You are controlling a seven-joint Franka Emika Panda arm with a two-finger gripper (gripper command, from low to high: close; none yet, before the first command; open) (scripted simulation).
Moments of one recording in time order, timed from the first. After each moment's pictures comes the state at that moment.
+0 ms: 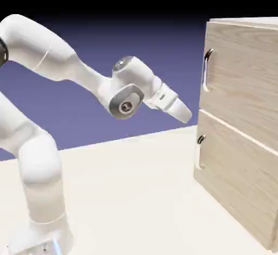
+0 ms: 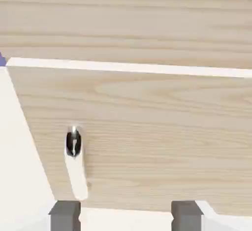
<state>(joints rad) 0.09 -0.47 -0.09 -2.79 0.11 3.01 0.69</state>
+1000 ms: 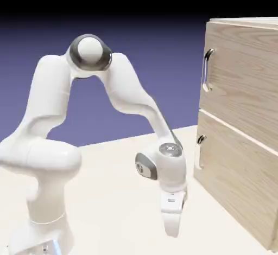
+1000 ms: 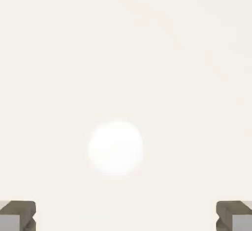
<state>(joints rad) 0.98 0.62 -1.07 -2.59 1.39 2.73 0.13</state>
